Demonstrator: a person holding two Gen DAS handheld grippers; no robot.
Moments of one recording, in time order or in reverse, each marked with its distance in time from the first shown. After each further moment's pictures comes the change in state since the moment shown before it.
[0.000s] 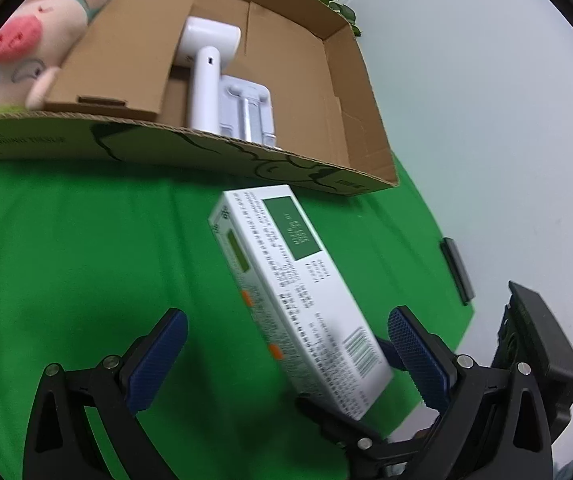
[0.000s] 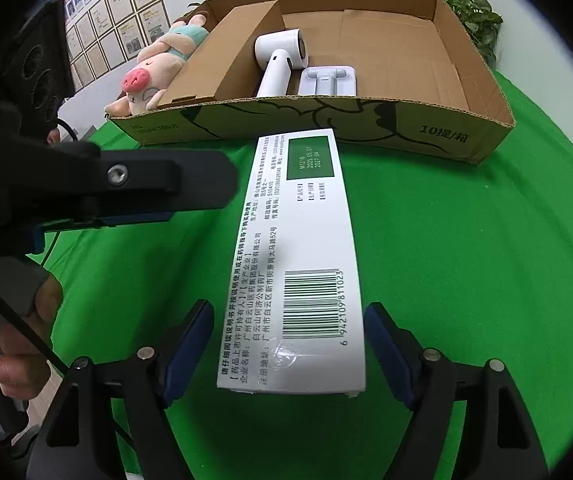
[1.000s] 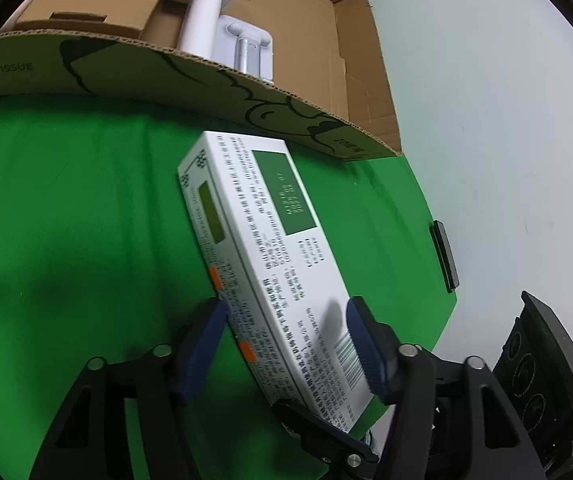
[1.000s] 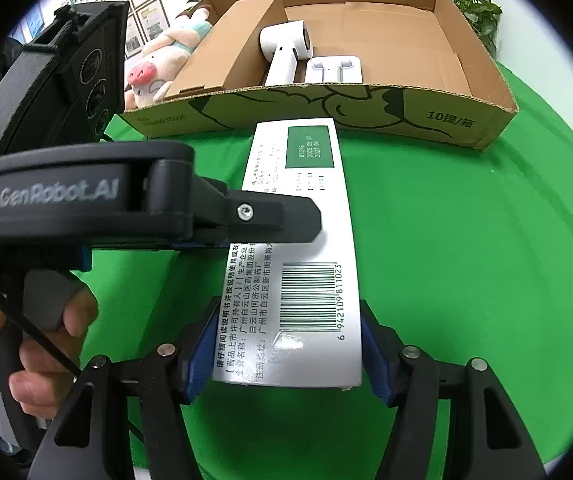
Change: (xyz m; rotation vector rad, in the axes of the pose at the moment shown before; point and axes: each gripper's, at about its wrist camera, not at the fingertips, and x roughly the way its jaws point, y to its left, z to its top) left arm 0.029 0.007 -0.011 -0.077 0.128 -0.061; right arm -0.011 0.009 -0.019 0.018 0.026 0.015
